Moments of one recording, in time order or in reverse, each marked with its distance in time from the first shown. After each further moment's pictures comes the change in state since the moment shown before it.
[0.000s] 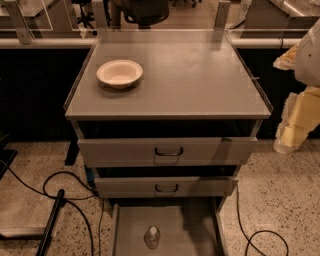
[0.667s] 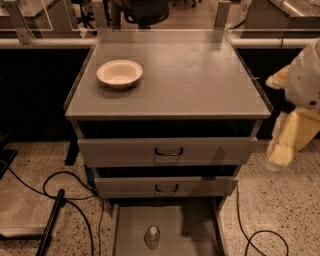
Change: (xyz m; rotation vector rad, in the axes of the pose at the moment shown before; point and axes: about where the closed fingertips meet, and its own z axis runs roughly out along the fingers) arm 0.000 0.018 0.023 -0.038 -0.025 0.019
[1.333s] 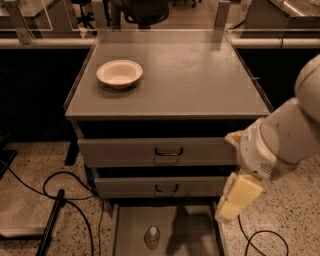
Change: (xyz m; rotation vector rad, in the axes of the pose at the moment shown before) arm -0.028 0.078 0.109 -0.122 -0.146 0.046
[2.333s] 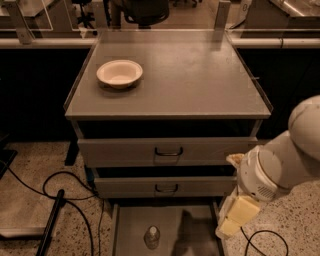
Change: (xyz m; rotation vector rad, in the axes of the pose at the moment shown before) arm 0.036 0.014 0.052 -0.044 -0.012 0.056
